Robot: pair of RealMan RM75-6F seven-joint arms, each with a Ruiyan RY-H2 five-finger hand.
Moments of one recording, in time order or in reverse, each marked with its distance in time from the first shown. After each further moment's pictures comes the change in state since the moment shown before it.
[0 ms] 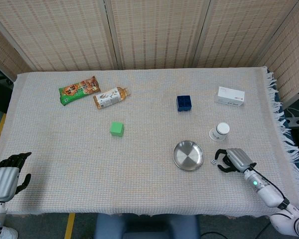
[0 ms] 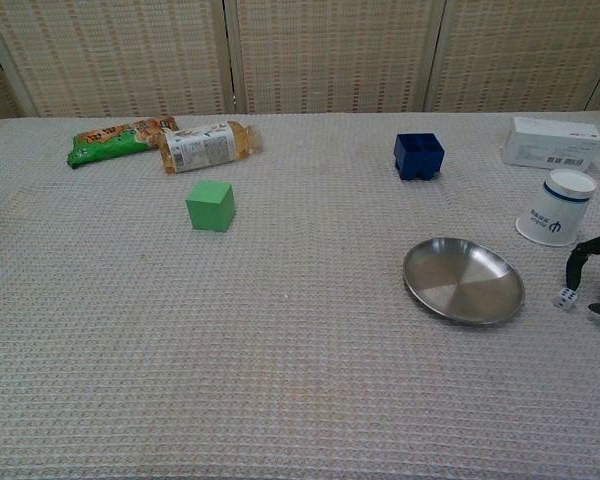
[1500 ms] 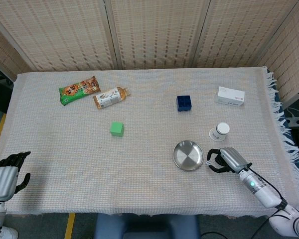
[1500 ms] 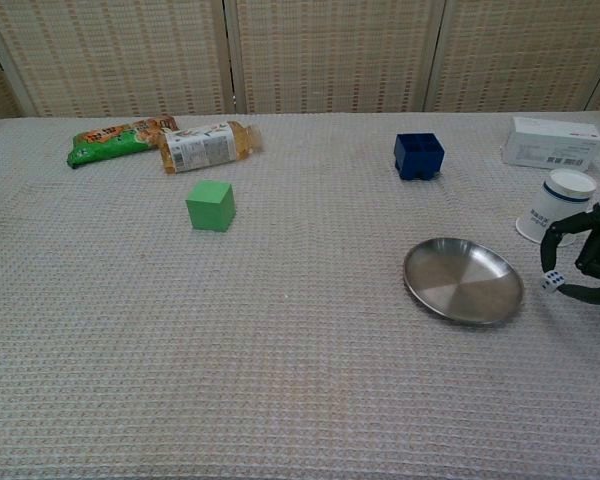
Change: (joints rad) left arm 0.000 0.004 -0.007 -0.001 -0.008 0.000 -0.016; right arm 0.025 0.025 -0.018 -0.087 -0.063 0.139 0.083
